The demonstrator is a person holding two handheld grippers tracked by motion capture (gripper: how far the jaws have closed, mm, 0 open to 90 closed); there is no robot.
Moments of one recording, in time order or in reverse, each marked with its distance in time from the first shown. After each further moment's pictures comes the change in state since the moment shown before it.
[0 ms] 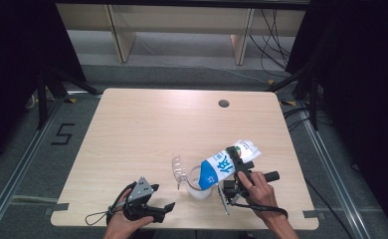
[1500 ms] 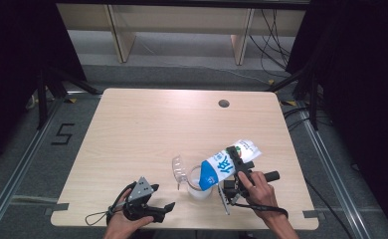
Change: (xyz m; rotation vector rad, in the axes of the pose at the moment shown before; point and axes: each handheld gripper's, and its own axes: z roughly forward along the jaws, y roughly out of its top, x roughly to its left) left arm 0.000 0.000 0.000 -0.003 0.000 -0.004; right arm -0.001 0.000 0.000 0.001 -0.004 0.002
